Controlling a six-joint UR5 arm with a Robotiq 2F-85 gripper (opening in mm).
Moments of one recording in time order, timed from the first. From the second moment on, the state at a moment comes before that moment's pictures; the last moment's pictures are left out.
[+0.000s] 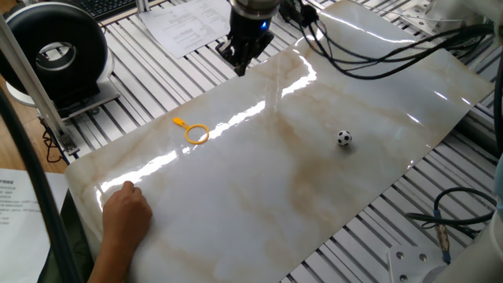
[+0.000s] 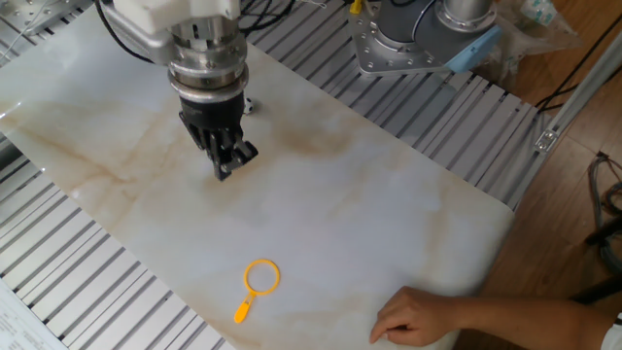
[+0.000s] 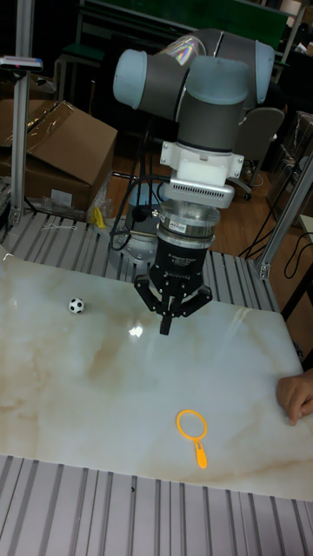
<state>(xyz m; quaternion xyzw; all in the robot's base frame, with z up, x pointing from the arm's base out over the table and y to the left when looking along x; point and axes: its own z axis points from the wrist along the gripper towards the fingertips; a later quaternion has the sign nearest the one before) 0.594 0.039 0.168 0.05 0.99 0.05 0.09</state>
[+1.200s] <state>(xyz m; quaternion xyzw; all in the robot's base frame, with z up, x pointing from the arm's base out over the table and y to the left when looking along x) 0.578 0.047 0.147 0.03 1.00 0.06 0.06</state>
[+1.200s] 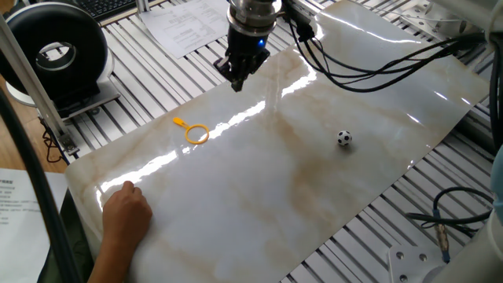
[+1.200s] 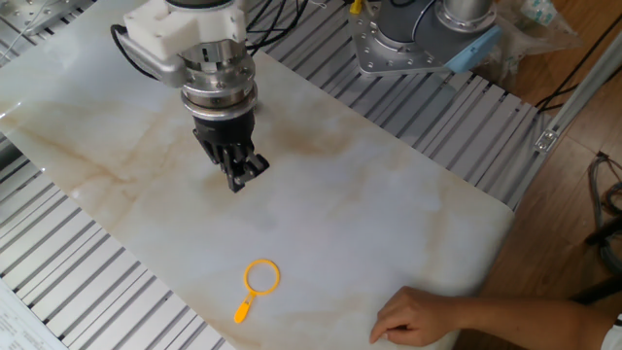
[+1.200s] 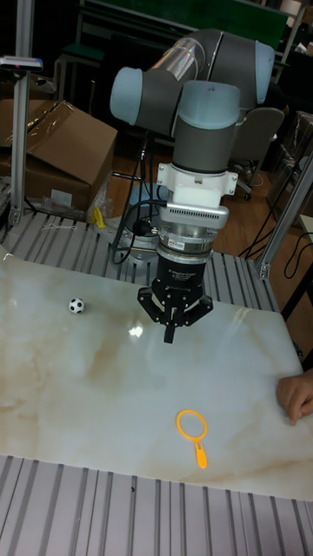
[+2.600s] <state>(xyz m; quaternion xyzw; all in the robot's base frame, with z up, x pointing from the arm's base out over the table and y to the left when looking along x) 0.635 0.076 0.042 -0.01 1.00 0.04 0.08</state>
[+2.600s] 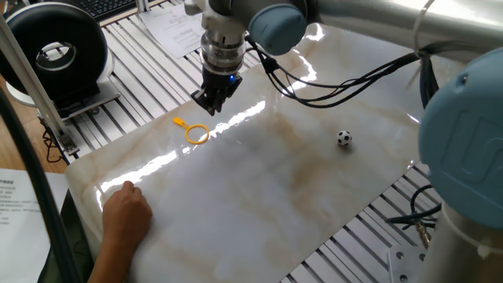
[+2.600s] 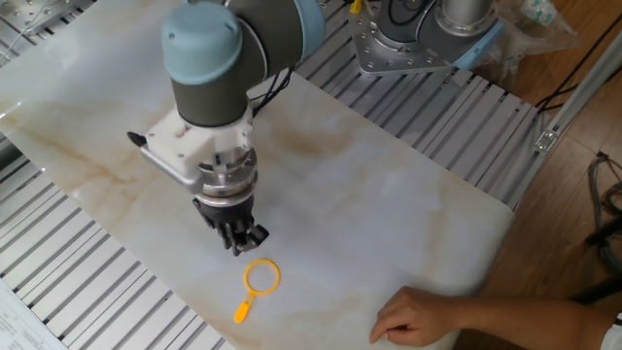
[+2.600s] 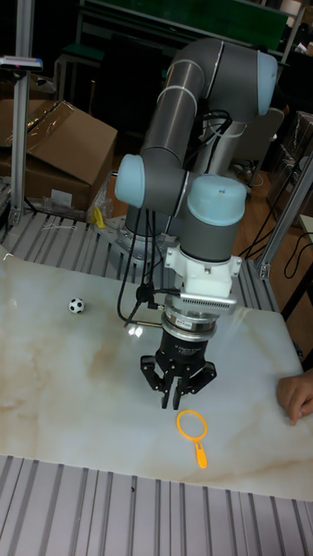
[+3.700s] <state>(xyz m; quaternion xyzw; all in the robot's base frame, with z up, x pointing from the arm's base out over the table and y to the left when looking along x) 0.677 0.129 0.017 -0.01 1.00 0.03 0.09</state>
